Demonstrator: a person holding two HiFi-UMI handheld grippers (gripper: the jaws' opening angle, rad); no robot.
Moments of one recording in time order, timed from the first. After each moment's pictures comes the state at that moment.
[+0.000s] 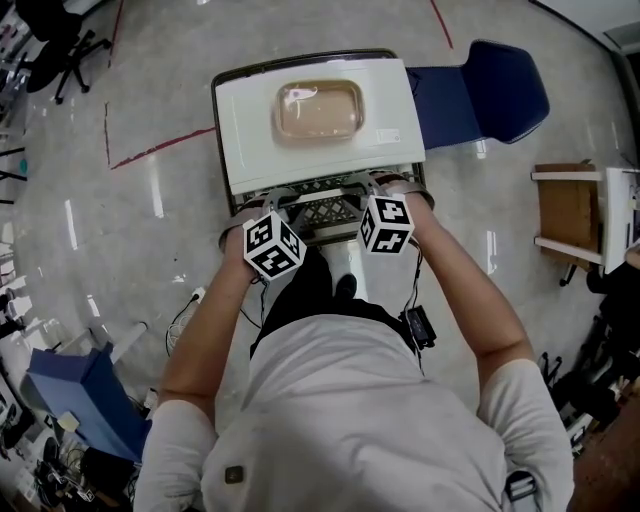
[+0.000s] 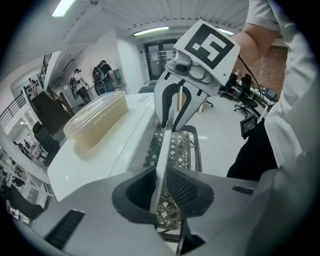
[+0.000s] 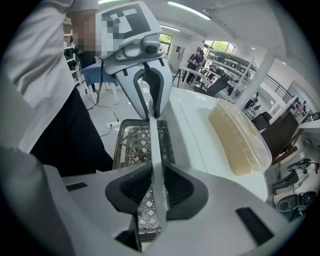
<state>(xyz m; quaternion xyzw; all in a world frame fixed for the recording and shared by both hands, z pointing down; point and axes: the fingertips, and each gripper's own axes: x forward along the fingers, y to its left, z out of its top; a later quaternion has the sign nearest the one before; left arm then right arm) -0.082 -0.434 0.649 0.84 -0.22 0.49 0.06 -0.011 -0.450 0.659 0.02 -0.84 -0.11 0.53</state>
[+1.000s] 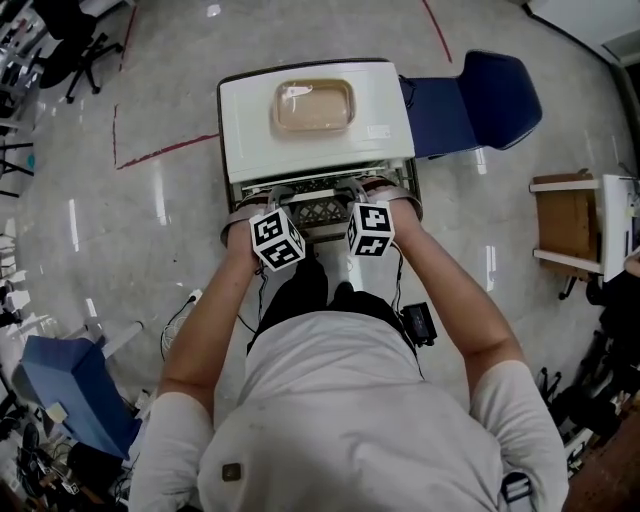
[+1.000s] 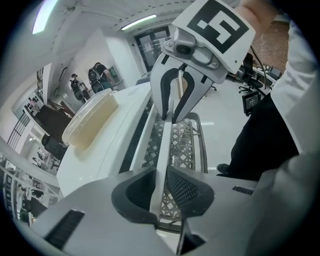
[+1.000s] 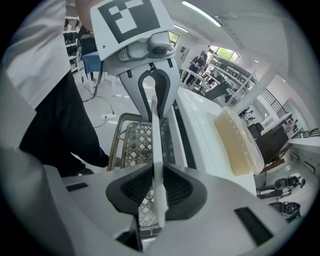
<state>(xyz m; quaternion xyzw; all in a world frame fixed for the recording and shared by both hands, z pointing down) -0.091 -0.411 0.668 0.80 -0.24 0.55 0.01 -0.019 -0.423 0.667 0.05 -0.82 -0.18 0.54</state>
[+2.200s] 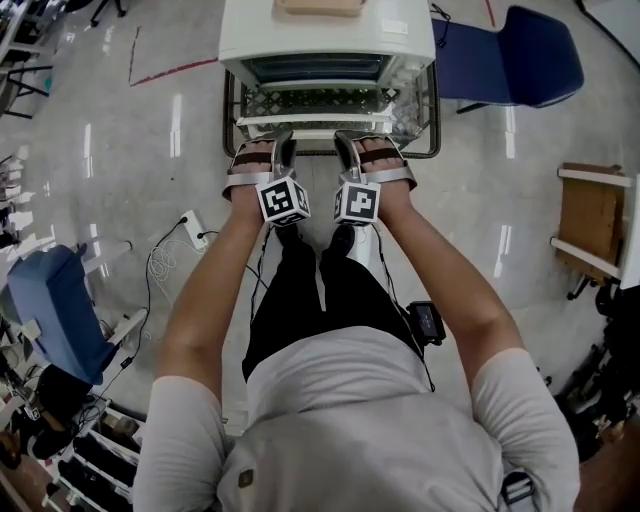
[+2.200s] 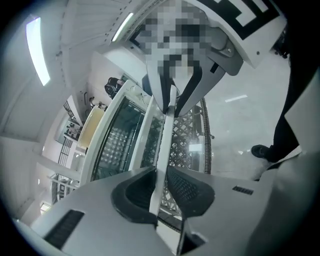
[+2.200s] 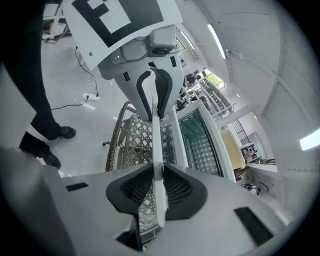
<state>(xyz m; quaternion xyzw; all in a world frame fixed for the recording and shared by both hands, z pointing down) -0.065 -0.318 0.736 0.69 -0.39 0.59 -0.16 0.007 -0.328 0.734 0.17 -0.79 -0.35 0.48</state>
